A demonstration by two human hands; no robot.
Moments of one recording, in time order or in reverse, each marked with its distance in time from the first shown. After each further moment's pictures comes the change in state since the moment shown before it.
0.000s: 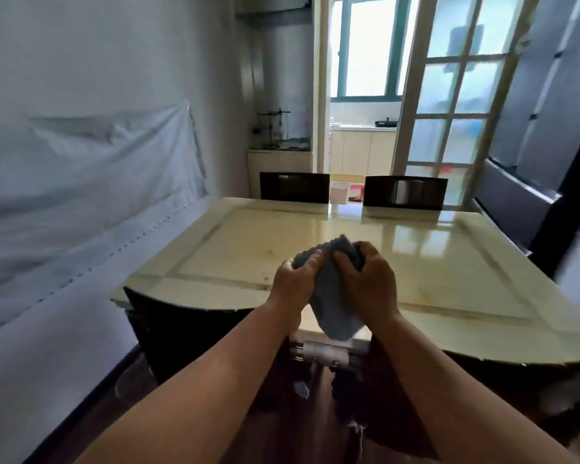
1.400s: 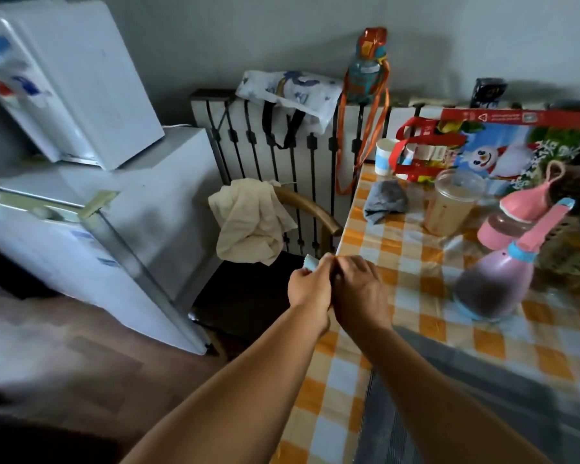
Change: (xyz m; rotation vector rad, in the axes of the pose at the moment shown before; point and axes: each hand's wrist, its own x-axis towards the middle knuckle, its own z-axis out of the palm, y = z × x) left_hand -0.667 -0.387 0.742 0.530 -1.142 -0.545; right_hand -0.561 0.328 -0.792 -1.019 0.644 1.026
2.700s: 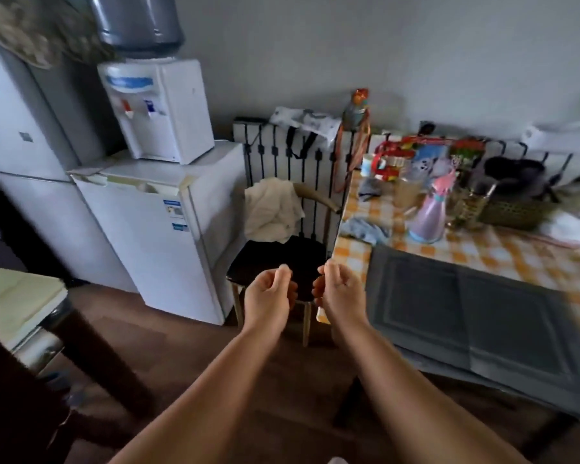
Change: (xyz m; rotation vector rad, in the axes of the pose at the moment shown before) left_hand -0.287 -0.053 -0.296 0.057 -0.073 0.386; right_hand -0.286 -0.240 -0.091 1.035 0.193 0.556
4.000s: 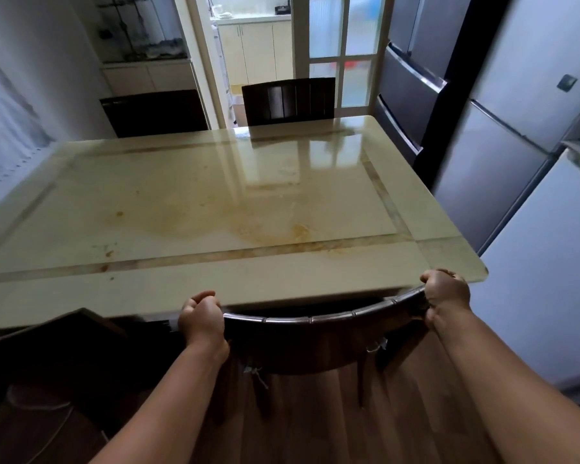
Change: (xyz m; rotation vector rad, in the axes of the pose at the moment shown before) left_hand -0.100 -0.061 -0.580 -0.576 1.725 -0.192; right_hand -0.180 0.051 0.553 -0.256 -0.783 0.260
